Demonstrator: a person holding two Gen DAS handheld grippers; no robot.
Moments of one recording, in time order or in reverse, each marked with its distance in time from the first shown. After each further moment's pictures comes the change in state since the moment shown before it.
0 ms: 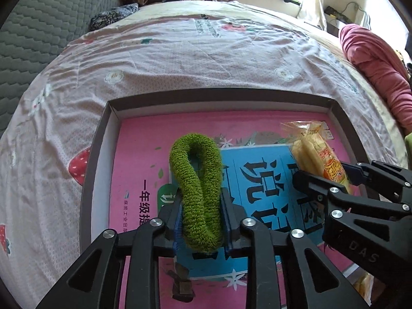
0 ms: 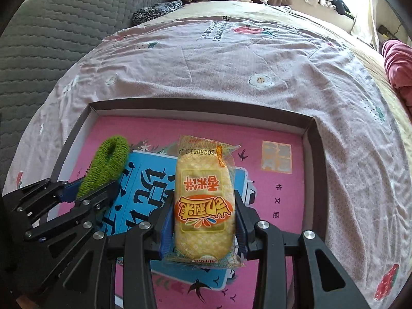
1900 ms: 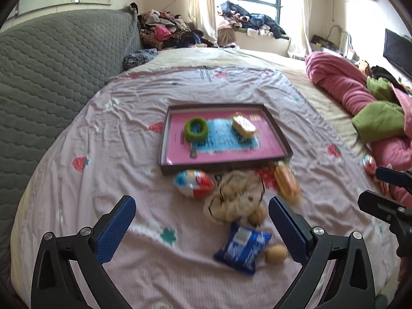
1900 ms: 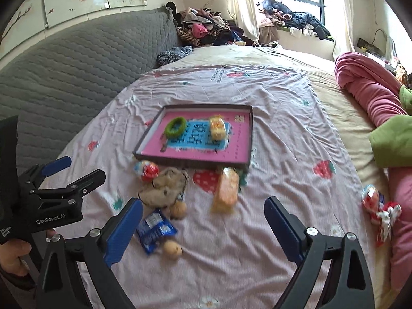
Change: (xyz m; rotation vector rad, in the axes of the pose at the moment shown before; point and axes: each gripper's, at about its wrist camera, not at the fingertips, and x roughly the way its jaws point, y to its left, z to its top) left arm -0.275 -0.016 -0.203 0.010 -0.242 0.028; right arm -0.281 0.030 -0.219 0.008 -0.237 0.021
